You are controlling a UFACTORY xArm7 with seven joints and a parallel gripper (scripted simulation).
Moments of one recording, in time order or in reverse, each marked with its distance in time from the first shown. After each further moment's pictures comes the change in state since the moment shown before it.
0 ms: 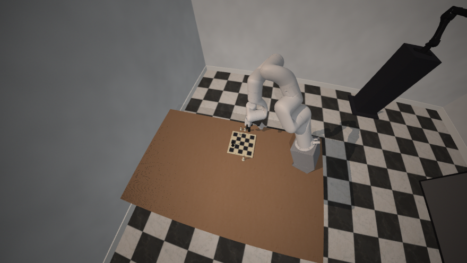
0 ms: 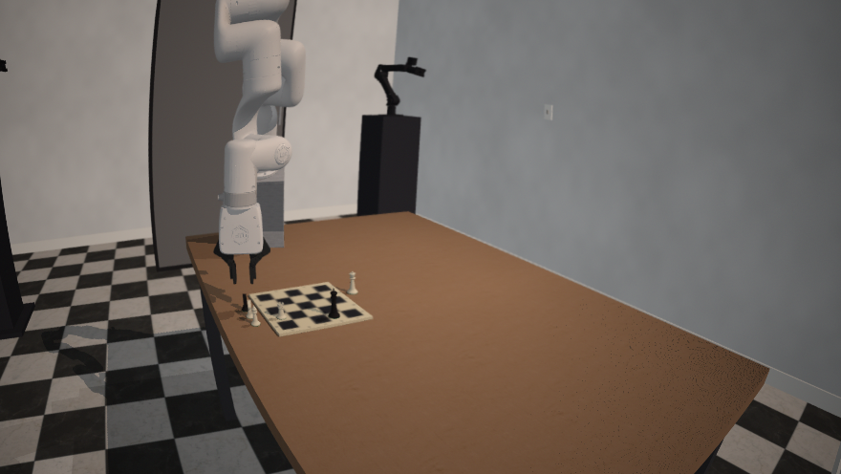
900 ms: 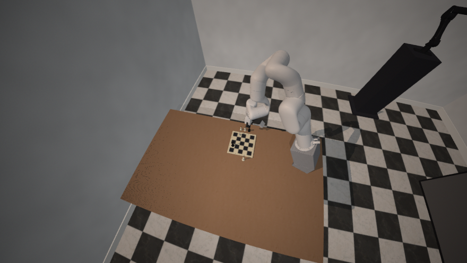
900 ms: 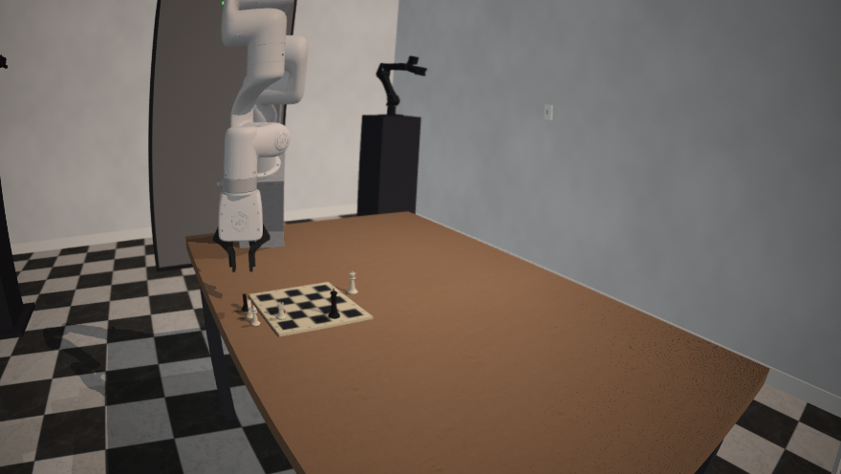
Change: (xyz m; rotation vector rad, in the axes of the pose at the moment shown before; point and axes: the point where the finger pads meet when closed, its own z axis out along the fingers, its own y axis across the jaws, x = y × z) arm 0.000 0.000 -0.028 -0.003 -0.007 -0.001
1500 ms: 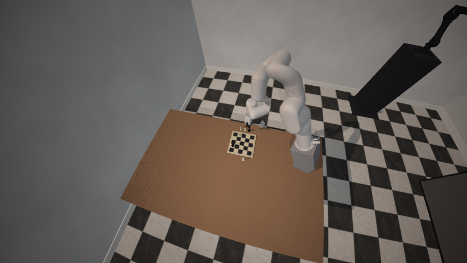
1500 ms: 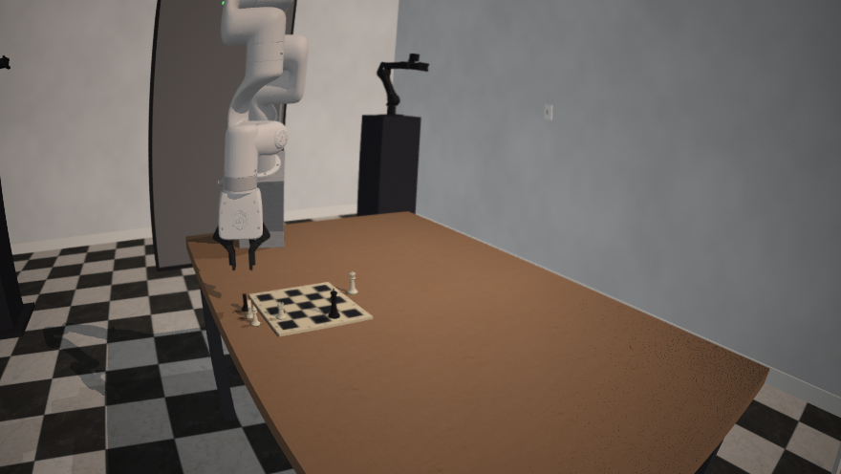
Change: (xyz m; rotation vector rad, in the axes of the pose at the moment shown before) arm 0.000 0.000 -0.004 0.002 0.001 0.000
